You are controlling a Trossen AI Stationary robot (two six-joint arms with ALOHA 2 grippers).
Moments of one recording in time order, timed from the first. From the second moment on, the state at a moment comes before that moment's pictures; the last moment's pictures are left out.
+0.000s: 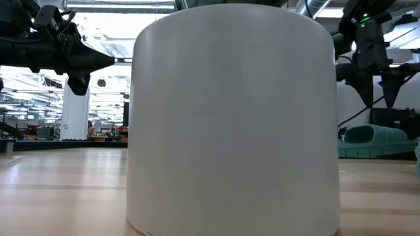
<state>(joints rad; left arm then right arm) 0.19 0.01 0.01 0.03 -0.01 -0.41 -0.86 1.16 0.91 -1.40 -0.02 0.66</state>
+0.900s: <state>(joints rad) 0.19 0.01 0.01 0.03 -0.01 -0.41 -0.58 1.55 0.91 -1.34 0.11 0.87</state>
